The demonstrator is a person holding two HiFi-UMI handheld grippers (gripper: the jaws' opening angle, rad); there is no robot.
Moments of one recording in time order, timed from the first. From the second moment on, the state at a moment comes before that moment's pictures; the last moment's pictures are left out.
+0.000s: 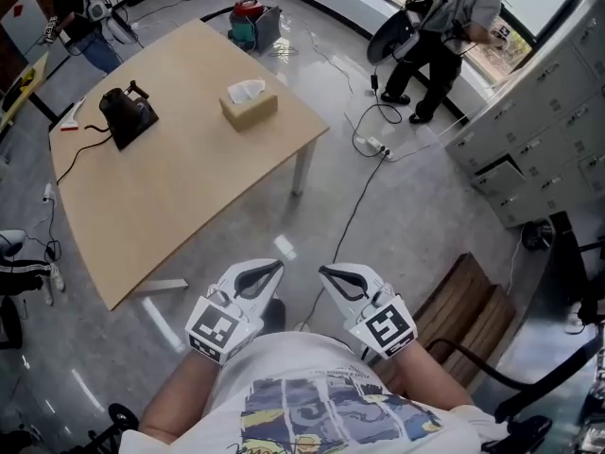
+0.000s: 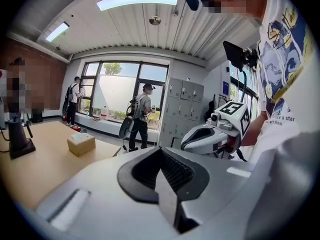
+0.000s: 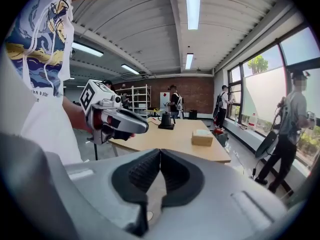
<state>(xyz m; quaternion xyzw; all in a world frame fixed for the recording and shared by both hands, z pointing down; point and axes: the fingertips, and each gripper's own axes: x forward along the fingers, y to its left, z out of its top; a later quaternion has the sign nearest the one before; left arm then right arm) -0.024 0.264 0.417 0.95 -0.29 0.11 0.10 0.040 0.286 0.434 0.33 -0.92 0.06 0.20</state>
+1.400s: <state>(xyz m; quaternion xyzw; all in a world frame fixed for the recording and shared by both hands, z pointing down) -0.054 0.018 0.436 0.92 -0.35 0.13 0.12 0.006 0.024 0.429 0.27 -0.94 0.05 0.20</state>
